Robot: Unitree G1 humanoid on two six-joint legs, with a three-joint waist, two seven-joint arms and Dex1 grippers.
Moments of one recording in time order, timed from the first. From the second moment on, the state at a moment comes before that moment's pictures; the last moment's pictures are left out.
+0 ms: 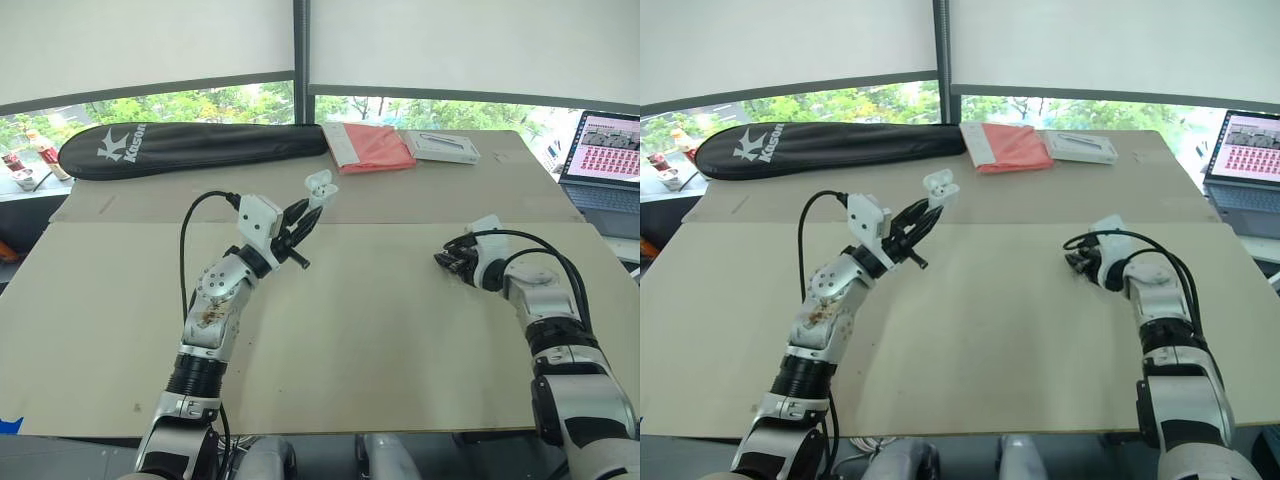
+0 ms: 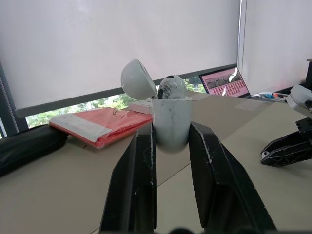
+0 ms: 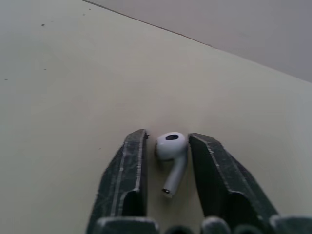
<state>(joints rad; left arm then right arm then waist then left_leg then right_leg) -0.53 0.20 -0.02 0.08 -0.24 0.03 -0.56 -0.77 -0.58 -0.03 0.87 0.11 0.14 0.69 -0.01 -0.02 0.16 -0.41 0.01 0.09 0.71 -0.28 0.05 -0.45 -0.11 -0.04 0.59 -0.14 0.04</state>
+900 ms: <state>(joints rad) -0.51 0.14 -0.02 0.10 -0.23 0.00 -0.49 -0.34 -1.20 0.15 0.47 0.00 0.04 1.42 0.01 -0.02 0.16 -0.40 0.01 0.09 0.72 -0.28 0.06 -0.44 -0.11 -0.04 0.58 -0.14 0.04</state>
